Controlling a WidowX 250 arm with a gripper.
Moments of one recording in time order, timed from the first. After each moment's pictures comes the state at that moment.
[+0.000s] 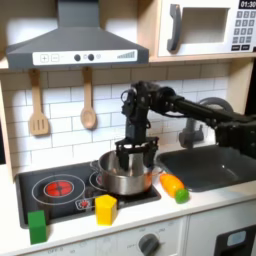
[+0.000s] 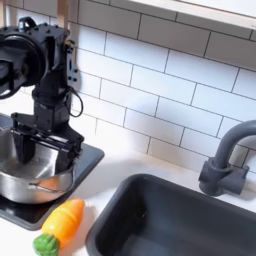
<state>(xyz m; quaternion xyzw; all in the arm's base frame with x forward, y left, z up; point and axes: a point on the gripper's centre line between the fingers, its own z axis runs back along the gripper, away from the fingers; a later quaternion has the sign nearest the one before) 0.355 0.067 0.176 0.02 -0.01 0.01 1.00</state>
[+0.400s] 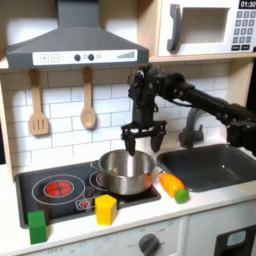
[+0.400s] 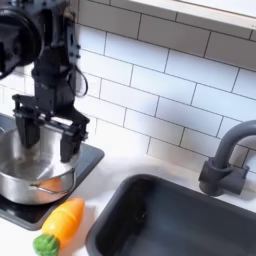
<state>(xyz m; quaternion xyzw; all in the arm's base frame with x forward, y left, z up) 0.346 0.058 0.219 0.00 -0.04 -0.01 1.00</state>
